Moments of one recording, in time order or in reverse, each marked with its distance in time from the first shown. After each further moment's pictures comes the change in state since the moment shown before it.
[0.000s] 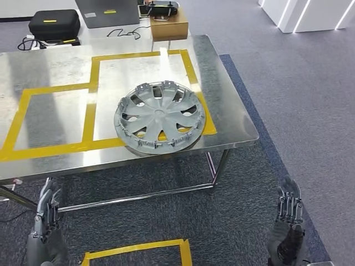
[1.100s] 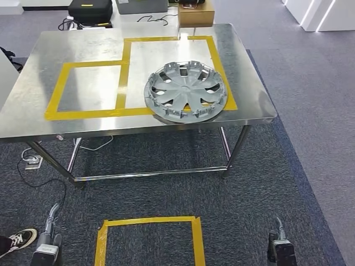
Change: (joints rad) left arm -0.136 -0.348 0.801 0.570 -0.207 -0.528 -0.072; right arm -0.234 0.069 -0.538 0.774 0.333 0.123 0.004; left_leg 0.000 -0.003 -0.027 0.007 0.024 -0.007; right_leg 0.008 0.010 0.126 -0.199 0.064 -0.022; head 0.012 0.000
